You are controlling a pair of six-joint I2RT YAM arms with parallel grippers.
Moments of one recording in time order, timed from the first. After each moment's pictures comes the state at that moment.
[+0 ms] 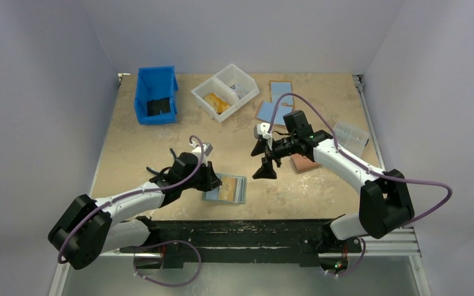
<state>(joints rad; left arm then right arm) -0.65 1.16 0.40 0.11 0.18 -0.57 0.46 1.43 0.96 -0.45 -0.99 -0.67</state>
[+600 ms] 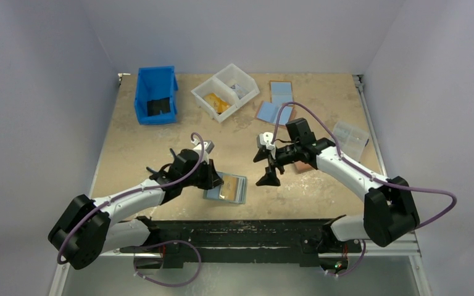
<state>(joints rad) -0.65 1.16 0.44 0.07 0.22 -0.57 0.46 1.36 0.87 -0.43 -0.98 -0.75</state>
